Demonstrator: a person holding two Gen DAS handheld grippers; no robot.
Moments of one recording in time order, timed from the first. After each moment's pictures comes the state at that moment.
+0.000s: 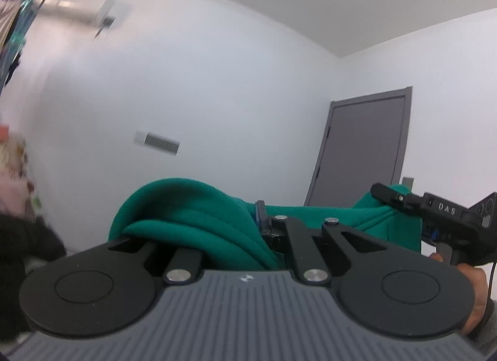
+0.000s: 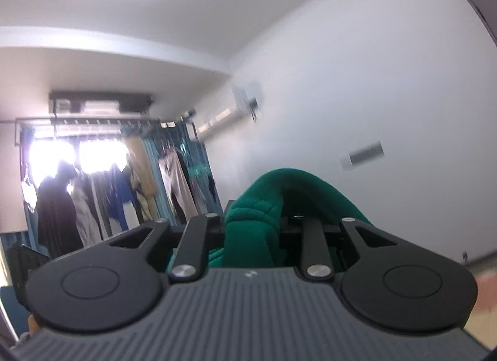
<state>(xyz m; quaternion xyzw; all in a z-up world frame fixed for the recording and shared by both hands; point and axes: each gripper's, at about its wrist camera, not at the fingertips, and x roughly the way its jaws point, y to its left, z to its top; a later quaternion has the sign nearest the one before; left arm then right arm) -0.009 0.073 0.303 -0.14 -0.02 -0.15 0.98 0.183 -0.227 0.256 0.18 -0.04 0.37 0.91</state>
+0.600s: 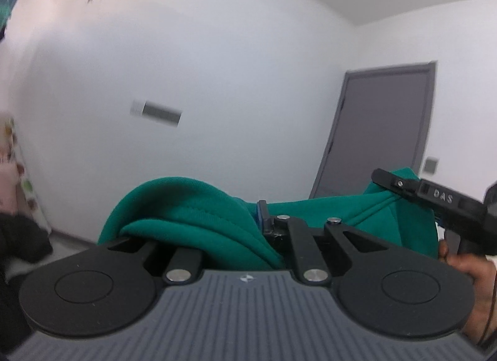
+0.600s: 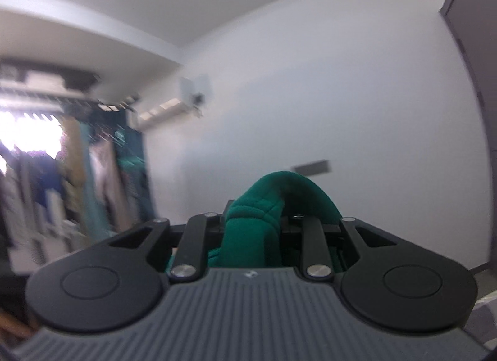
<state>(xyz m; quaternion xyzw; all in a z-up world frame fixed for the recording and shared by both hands) 0.268 0.086 0.248 -0.14 0.06 -0.15 0.98 0.334 -0.192 0.251 0.11 -0.02 0.25 0.96</state>
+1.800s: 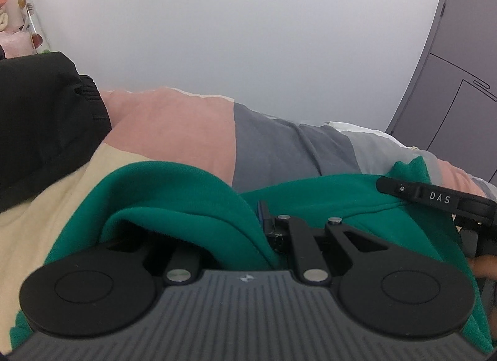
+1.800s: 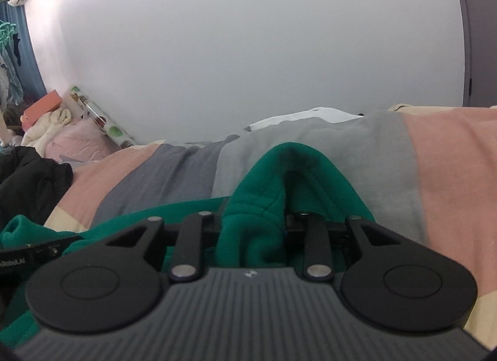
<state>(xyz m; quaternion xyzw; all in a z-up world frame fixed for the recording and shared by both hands) 0.658 0.099 -0.210 -0.11 0.30 -0.06 0.94 0.728 -0.119 -0.216 0.10 0.27 0.14 0.95</state>
